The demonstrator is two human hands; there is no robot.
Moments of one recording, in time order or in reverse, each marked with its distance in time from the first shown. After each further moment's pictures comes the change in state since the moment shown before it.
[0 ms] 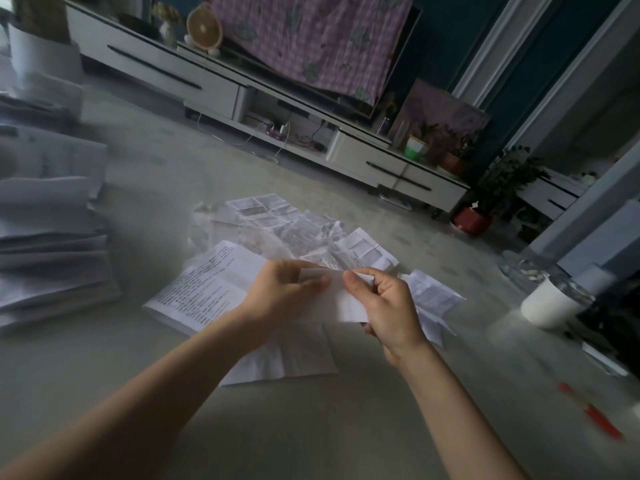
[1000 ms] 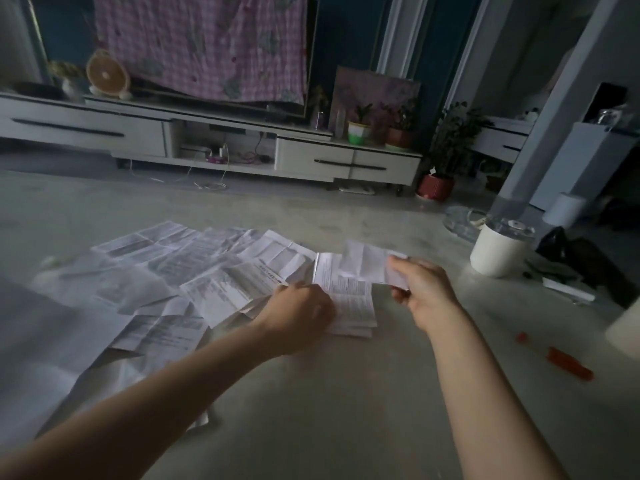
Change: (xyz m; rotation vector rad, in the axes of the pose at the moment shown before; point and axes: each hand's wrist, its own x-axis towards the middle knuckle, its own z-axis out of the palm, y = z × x) left_hand 0.085 -0.052 0.138 1.157 -0.355 0.371; right_hand 0.061 0.077 -0.170 0.406 0.493 0.331
